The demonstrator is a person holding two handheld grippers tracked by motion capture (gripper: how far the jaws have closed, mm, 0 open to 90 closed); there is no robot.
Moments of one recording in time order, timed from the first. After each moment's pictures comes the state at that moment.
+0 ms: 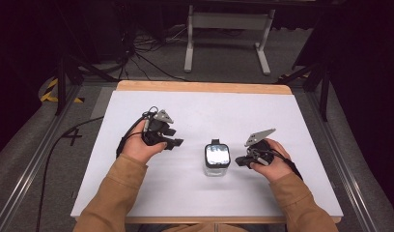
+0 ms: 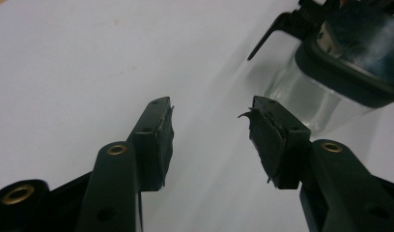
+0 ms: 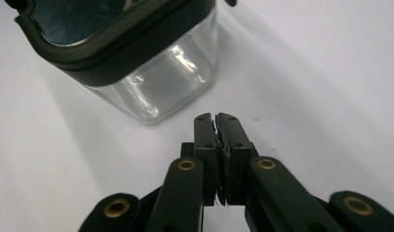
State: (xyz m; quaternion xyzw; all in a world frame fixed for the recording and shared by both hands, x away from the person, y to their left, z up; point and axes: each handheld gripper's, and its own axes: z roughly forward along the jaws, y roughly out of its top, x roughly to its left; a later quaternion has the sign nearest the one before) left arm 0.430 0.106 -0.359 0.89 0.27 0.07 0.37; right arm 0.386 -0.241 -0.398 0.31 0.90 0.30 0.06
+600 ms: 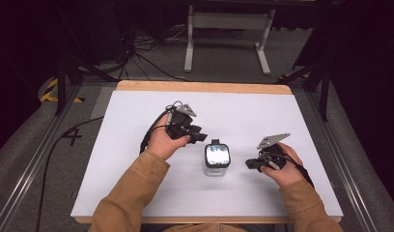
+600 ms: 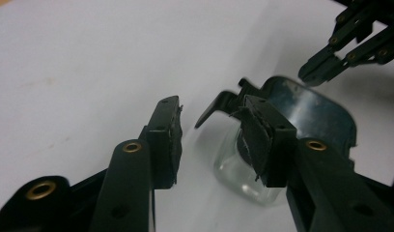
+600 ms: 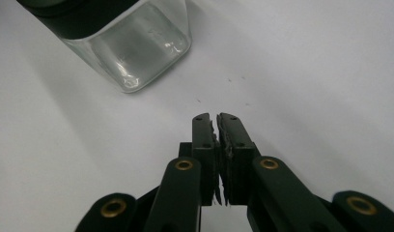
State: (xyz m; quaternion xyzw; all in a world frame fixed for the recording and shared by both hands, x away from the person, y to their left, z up) left arm 0.443 0.046 -0.352 0.87 0.24 0.02 0.44; right arm 0.370 -0.267 -0.398 0.34 0.89 0.30 0.07
